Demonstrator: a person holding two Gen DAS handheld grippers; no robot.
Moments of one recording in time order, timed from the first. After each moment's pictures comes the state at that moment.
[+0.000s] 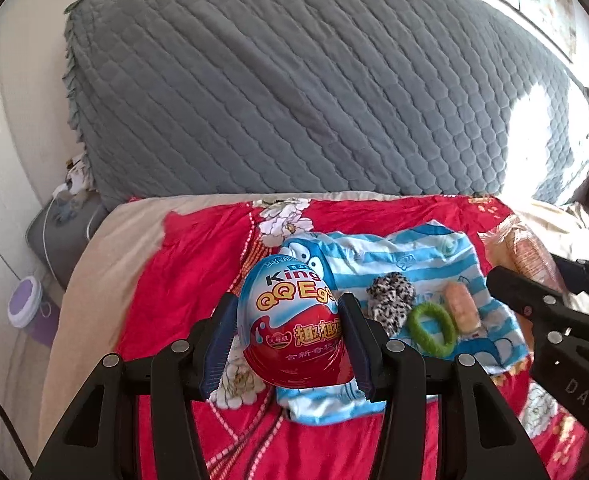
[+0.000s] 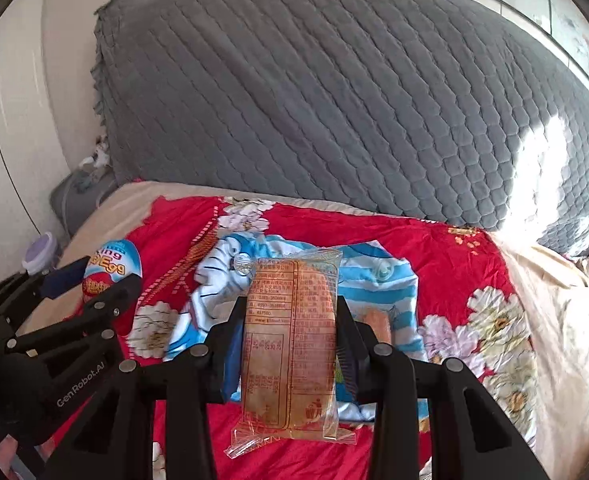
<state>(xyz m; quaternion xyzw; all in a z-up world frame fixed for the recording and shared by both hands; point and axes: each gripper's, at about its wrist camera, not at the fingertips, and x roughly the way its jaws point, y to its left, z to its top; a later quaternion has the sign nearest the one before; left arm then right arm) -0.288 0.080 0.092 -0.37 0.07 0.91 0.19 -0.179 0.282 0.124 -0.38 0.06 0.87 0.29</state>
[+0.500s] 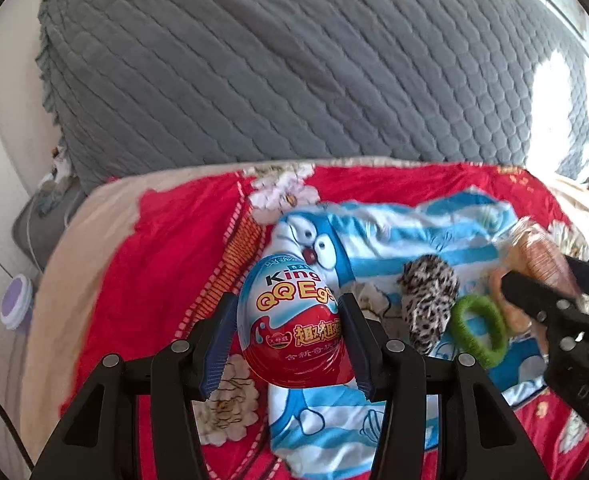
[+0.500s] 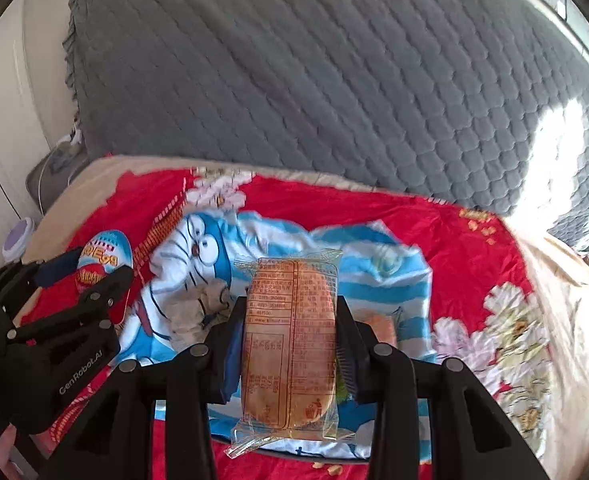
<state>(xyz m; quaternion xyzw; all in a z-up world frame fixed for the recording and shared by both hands) -0.339 0.112 0.008 -0.40 0.10 0.90 0.18 -0.213 0.334 0.055 -0.43 0.08 0.85 0.29</state>
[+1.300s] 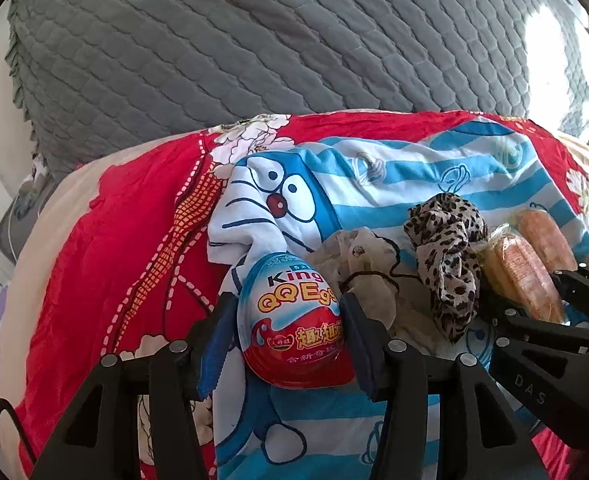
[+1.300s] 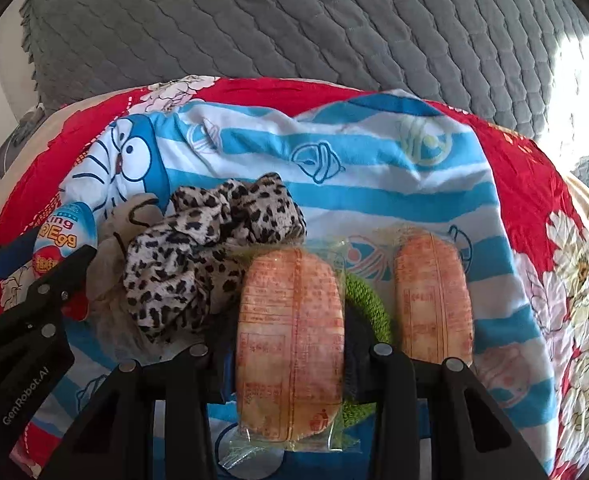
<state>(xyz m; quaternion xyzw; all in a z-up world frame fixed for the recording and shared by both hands) -0.342 0.140 -0.061 -0.41 0.13 0.88 0.19 -0.219 0.377 -0.064 -0.48 0.12 0.81 0.31</state>
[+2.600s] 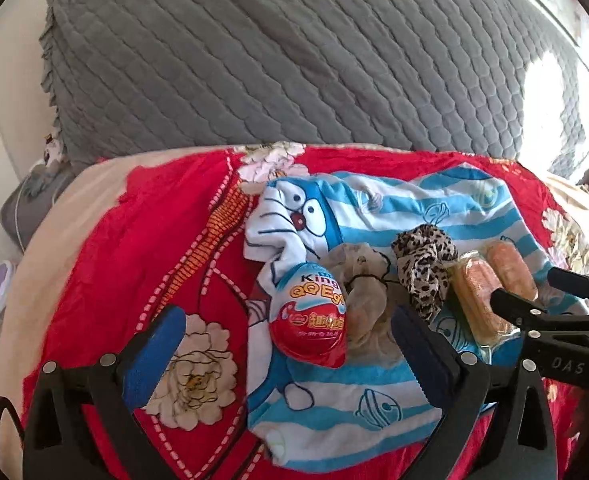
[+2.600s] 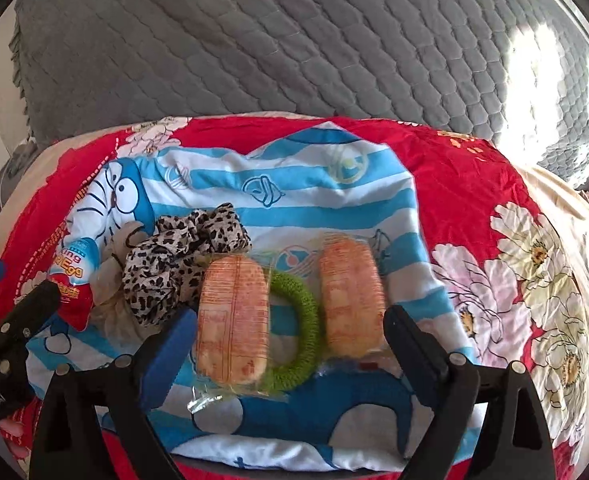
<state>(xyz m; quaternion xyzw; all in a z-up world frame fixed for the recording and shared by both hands) -0.314 0.099 -0.022 -0.38 0.07 0.90 0.20 -0.178 0.377 -0.021 -0.44 0.13 0.82 0.35</state>
